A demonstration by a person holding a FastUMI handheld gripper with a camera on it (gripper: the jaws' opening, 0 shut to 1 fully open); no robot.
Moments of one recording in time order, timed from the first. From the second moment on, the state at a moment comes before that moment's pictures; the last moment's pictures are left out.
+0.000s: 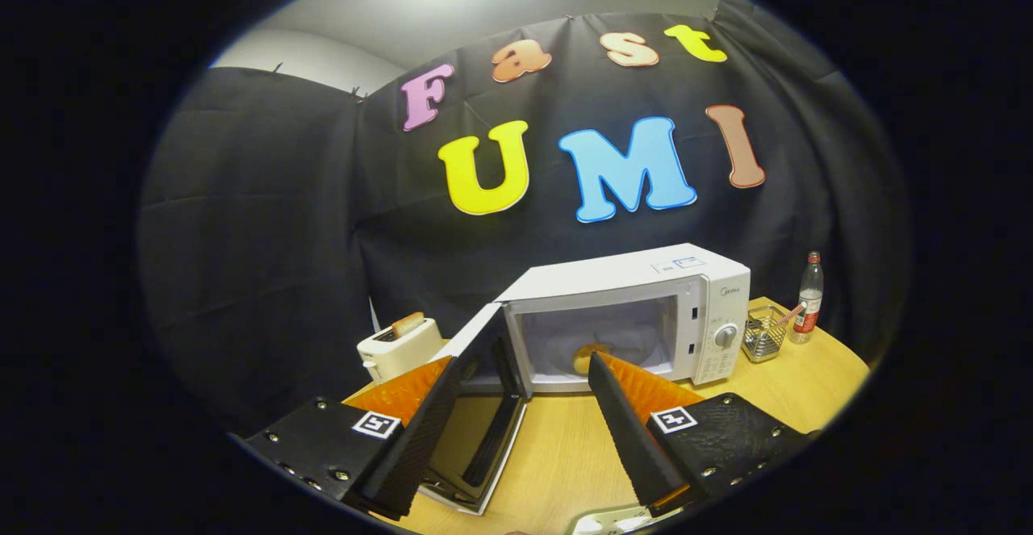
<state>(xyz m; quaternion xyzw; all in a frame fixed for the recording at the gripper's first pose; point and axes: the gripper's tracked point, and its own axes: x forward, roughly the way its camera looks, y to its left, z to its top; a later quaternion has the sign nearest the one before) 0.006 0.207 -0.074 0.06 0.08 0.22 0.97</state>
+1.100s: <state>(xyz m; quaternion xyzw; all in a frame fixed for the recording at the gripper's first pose) -0.111 0.374 -0.138 0.04 0.18 0.41 0.89</state>
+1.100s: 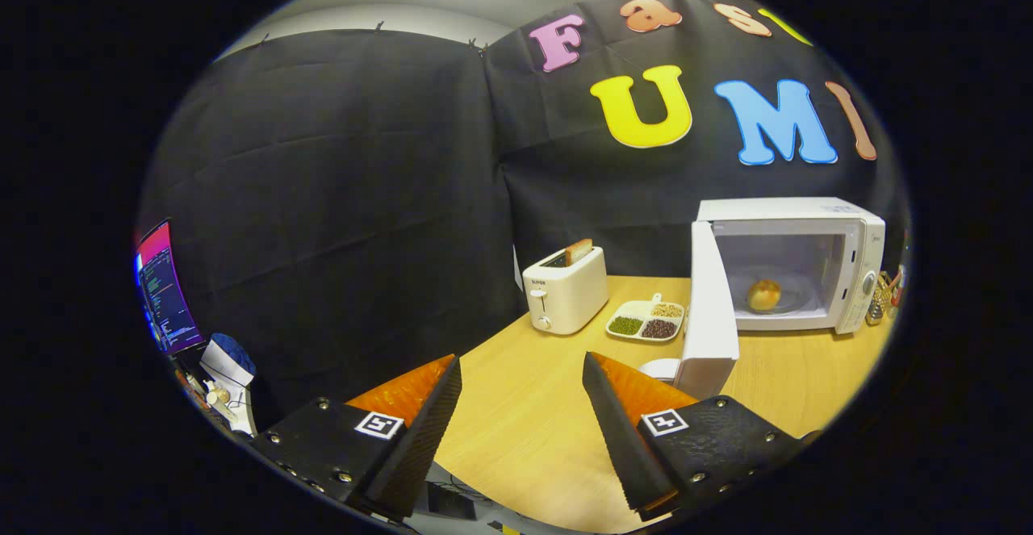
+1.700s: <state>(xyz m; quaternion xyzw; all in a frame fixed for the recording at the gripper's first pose) -0.068 0.332 -0.166 0.02 0.21 0.36 0.91</state>
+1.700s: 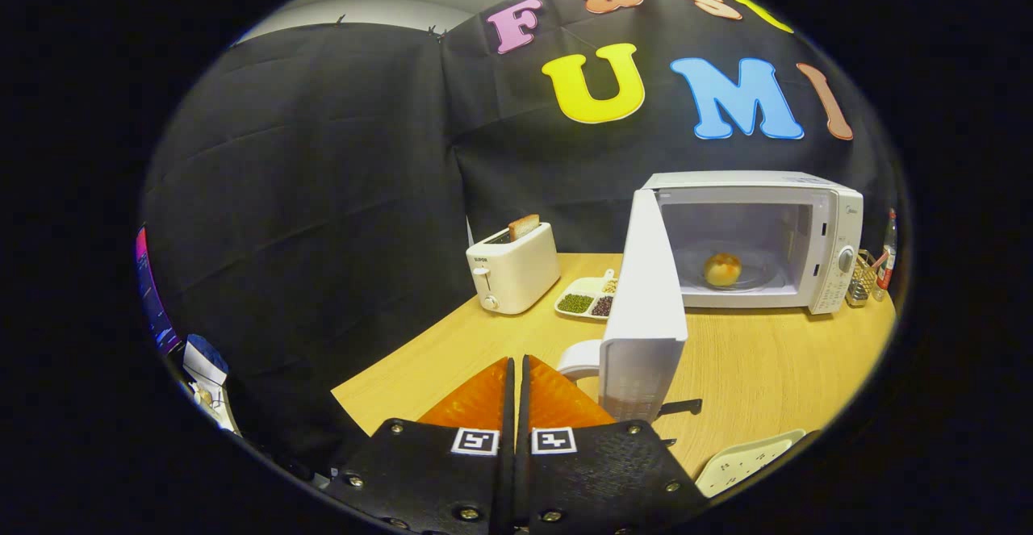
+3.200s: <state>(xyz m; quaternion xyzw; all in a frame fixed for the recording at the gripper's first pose) 0.136 0.151 -0.170 0.03 0.20 0.18 0.96</state>
